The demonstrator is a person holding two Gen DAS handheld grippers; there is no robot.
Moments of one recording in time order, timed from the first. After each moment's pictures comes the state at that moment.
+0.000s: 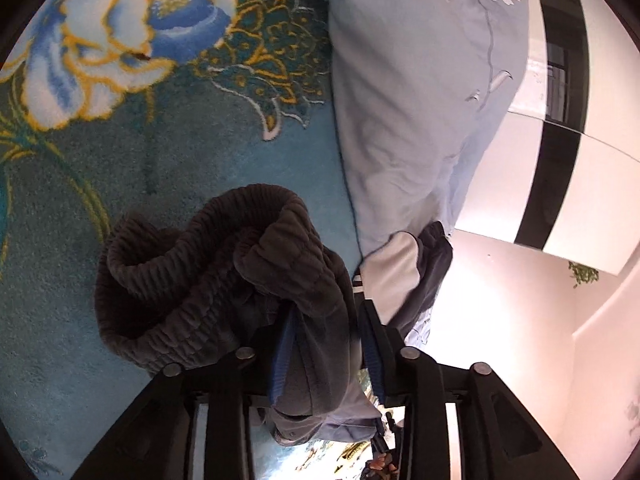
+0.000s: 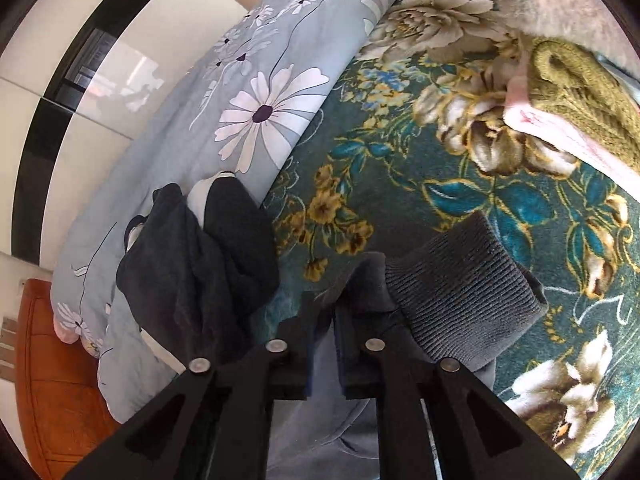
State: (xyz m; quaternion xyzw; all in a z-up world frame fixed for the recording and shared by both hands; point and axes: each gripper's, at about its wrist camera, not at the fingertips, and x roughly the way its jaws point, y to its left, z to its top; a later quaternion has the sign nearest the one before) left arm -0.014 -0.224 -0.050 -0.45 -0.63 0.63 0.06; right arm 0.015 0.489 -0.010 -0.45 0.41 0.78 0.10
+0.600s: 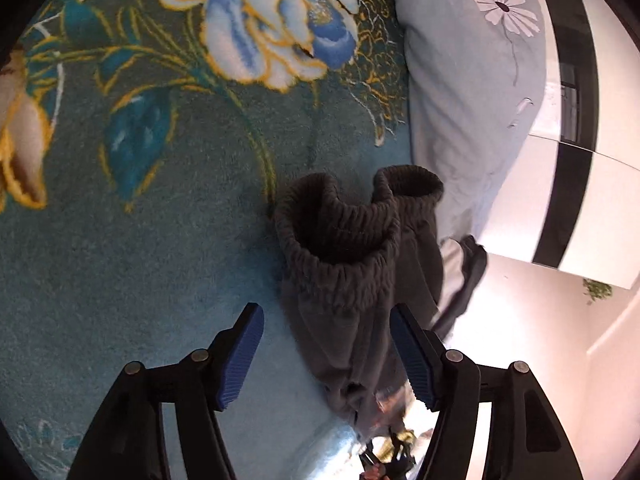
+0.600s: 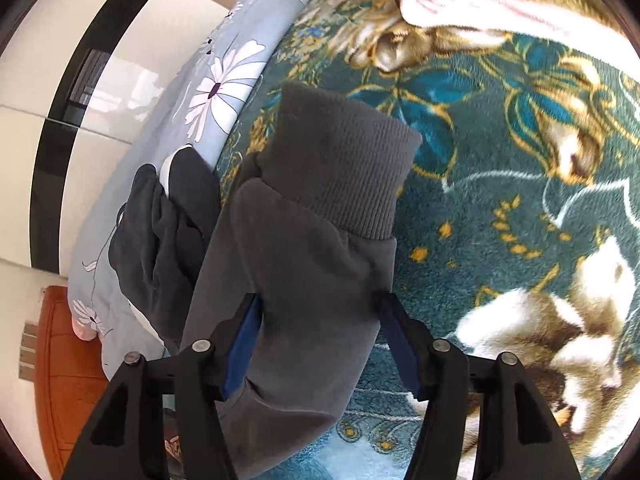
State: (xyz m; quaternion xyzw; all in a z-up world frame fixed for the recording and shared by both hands) left arm 0.082 -0.235 -0.092 -0.44 -0.64 0.63 -0.02; right arm 0.096 0.507 -0.095 -0.44 0.48 0.76 0.09
